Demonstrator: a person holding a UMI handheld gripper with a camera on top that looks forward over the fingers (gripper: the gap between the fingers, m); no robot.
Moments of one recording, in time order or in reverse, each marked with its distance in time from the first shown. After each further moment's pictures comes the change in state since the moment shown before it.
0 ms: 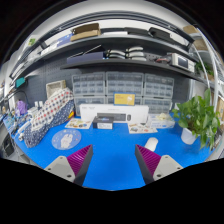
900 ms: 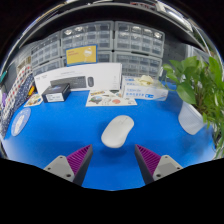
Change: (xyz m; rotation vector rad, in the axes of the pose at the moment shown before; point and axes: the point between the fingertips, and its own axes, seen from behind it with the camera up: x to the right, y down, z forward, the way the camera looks) arm 0.200 0.120 0.182 -0.327 0.105 0.036
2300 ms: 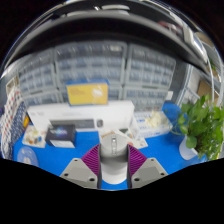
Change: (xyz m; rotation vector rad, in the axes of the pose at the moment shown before) arm -0.073 -0.183 0.011 0.066 0.135 0.055
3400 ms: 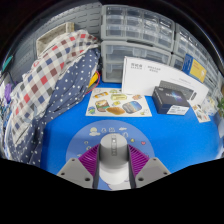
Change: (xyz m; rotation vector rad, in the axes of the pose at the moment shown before) arm -0.428 0.154 -0.007 -0.187 -0.192 -0.118
